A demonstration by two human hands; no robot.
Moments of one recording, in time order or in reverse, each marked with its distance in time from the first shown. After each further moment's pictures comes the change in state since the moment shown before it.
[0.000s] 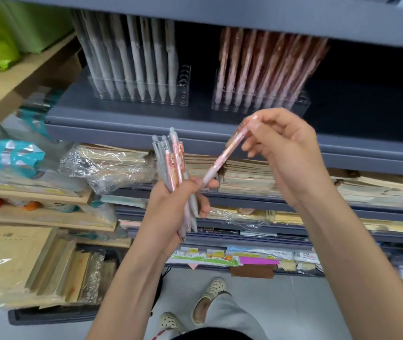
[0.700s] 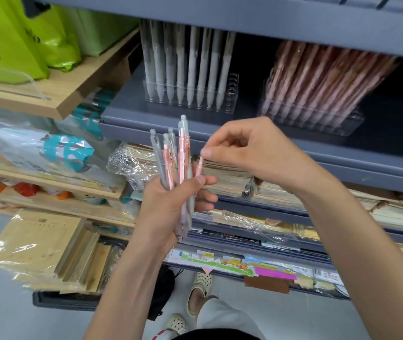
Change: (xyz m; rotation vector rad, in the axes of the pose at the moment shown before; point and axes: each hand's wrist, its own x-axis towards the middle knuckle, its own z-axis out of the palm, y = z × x) left_hand -0.006 0.039 -0.054 -0.091 0.120 0.060; right_hand 0.029 -0.011 0.085 -0.537 -0.533 -0.067
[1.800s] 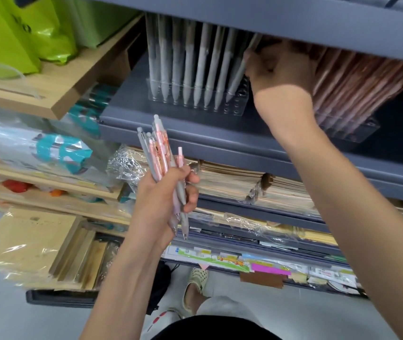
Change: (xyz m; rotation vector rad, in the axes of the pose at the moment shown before) left_hand 0.026 0.013 -0.011 -0.114 0.077 -0.051; right_hand 0.095 -0.003 -0.027 -0.304 0.726 0.031
